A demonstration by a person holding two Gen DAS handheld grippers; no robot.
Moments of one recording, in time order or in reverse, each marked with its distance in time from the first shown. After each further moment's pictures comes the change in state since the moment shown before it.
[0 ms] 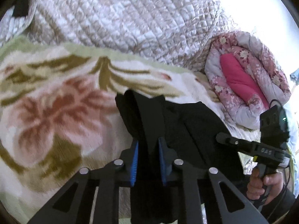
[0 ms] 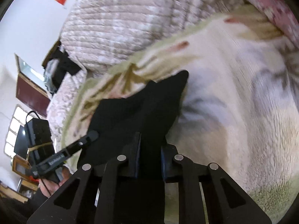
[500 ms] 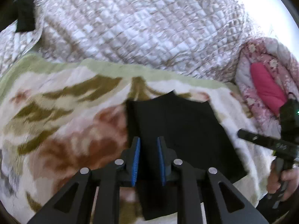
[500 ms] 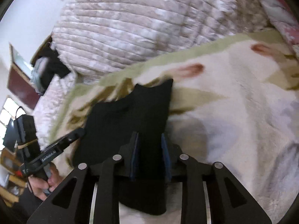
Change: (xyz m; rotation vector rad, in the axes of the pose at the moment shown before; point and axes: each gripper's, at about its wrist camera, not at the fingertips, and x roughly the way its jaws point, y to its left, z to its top) left arm 0.027 0.059 0.048 0.019 -0.019 0.184; right arm 0.059 -0.007 0.057 -0.047 0.008 -0.107
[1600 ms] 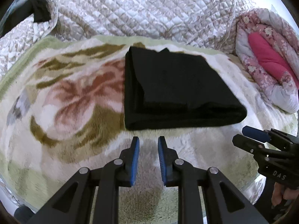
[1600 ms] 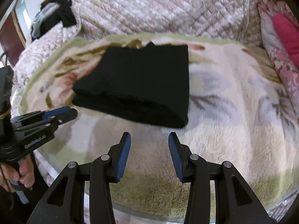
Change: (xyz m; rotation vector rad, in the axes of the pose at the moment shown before) left arm -0.036 -0.043 -0.098 0.037 0.078 0.134; right arm -0.008 0.063 -0.113 -0.272 0.096 -0.275
